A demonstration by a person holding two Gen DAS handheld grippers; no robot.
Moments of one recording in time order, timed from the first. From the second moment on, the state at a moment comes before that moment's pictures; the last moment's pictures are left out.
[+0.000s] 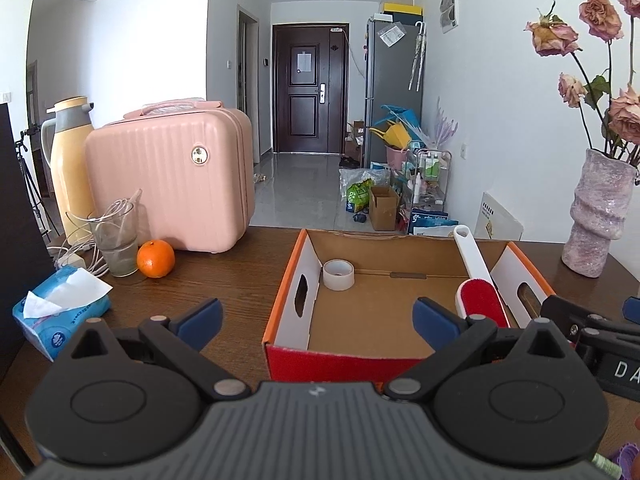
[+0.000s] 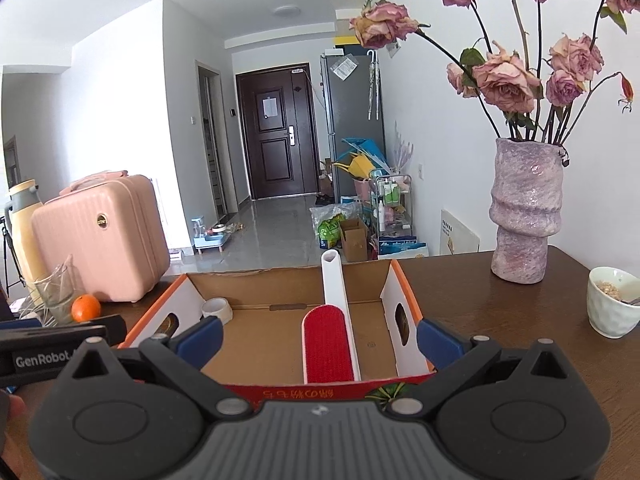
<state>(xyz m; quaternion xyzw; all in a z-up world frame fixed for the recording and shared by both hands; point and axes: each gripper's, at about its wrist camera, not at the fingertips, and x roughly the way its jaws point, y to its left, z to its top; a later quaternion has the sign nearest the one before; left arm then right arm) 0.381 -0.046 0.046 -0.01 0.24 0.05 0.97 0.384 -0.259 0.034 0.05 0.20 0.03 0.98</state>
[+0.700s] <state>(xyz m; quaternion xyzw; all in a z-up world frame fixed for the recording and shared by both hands) 0.285 -0.020 0.033 0.01 0.24 0.02 0.97 0.285 -0.259 0.018 0.03 0.19 0.05 0.98</state>
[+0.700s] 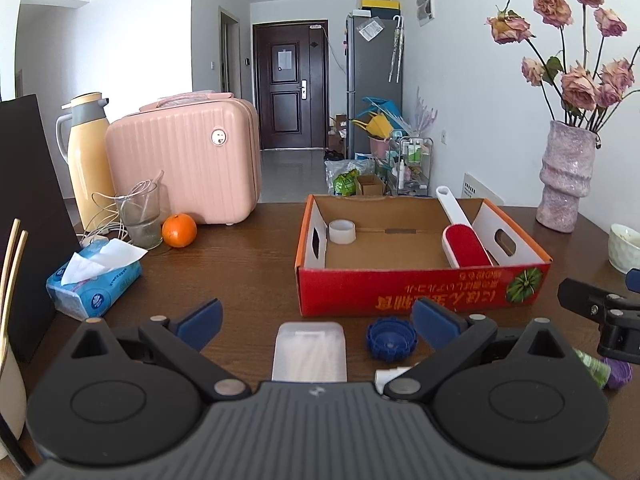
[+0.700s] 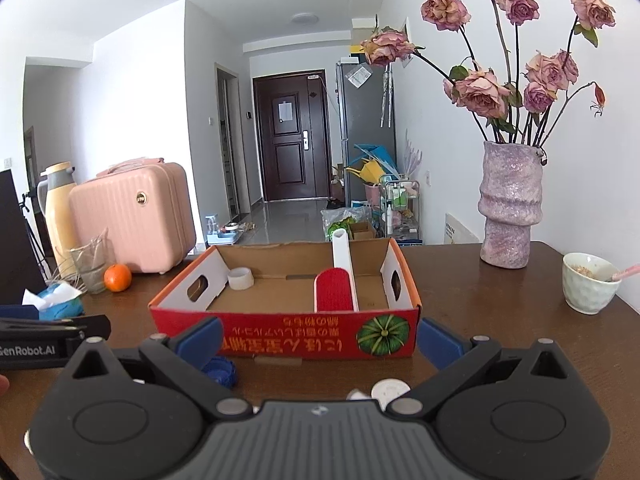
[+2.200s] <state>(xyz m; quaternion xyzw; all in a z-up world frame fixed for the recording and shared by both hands) 0.235 0.086 -0.057 -0.01 0.36 0.07 0.93 0.252 -0.270 -0.052 0.03 0.26 0.00 0.97</state>
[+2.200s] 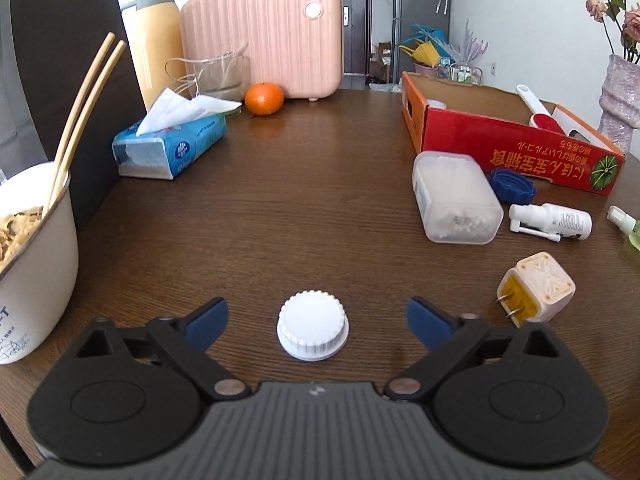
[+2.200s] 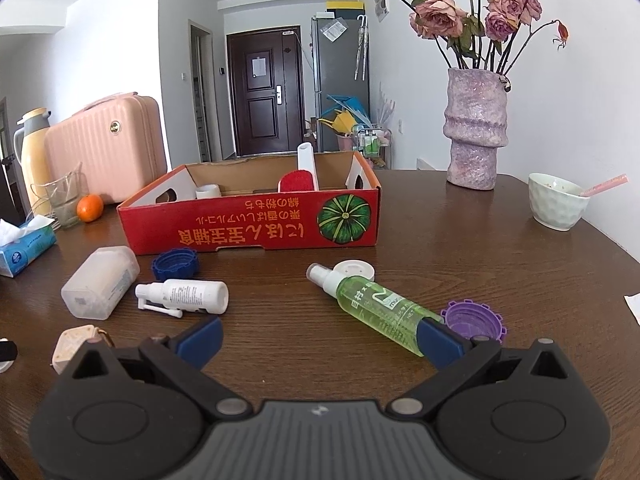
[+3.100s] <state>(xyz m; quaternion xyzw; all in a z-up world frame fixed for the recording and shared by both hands) 0.231 0.096 -0.057 -0.04 0.34 0.05 0.94 0.249 -0.228 -0.052 0.00 0.27 0.06 0.96</state>
